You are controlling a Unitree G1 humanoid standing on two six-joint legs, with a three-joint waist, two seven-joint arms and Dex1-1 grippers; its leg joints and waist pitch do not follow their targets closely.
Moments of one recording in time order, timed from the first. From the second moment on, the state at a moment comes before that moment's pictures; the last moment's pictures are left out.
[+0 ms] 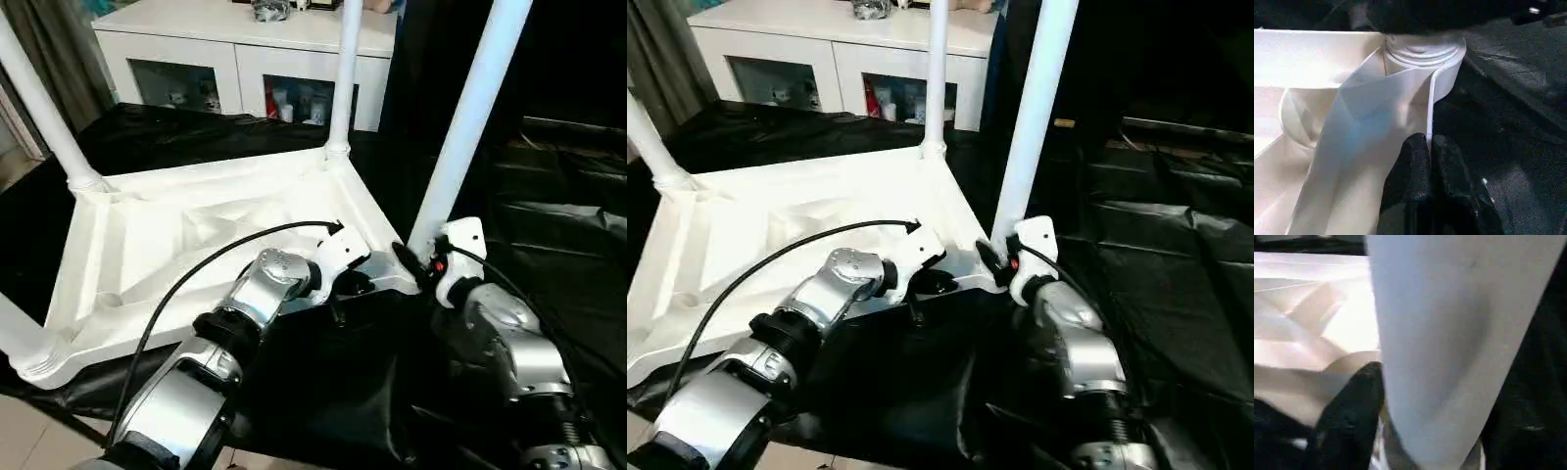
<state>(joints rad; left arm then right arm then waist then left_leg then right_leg) -0.77 0.04 -0.32 0.87 0.12 0.13 -0.84 -0.32 -0.21 -0.03 0.32 0.13 0.21 0.50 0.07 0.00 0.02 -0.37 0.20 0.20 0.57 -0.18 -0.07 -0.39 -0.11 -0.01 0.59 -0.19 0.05</state>
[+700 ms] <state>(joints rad) -0.67 0.23 -0.32 0.72 0.06 0.08 -1.24 -0.27 -0.45 0.08 0.25 0.23 0.20 1.05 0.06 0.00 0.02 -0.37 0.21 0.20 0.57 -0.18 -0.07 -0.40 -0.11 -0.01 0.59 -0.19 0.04</state>
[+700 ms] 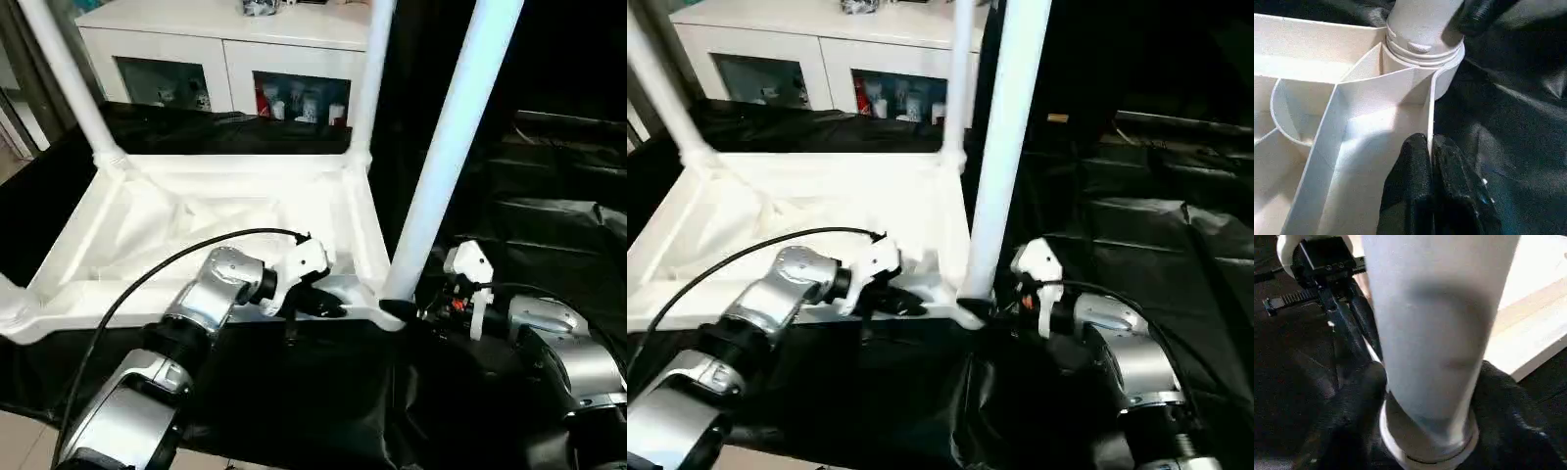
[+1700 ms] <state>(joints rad) -0.76 0.00 -0.28 0.93 0.14 0.11 -0.74 -0.33 -0.16 -0.04 0.36 0.08 0.25 0.38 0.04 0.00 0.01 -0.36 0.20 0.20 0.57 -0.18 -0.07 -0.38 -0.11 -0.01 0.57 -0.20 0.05</state>
